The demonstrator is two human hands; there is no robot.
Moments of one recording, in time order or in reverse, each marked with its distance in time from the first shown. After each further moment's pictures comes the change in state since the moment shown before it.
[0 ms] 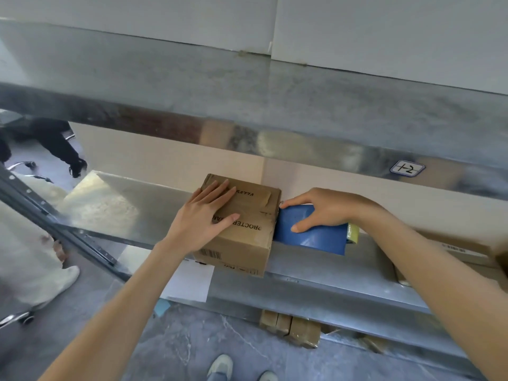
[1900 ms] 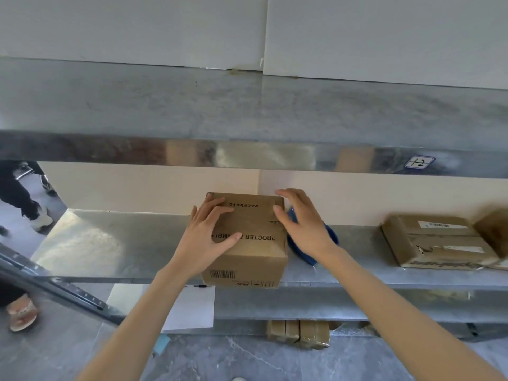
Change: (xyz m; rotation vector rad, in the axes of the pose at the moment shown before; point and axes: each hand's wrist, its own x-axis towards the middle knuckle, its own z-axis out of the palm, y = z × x) left_hand 0.003 -0.023 -0.004 -0.367 0.017 0.081; right_hand 0.033 -0.037 0.089 0.390 0.807 0.009
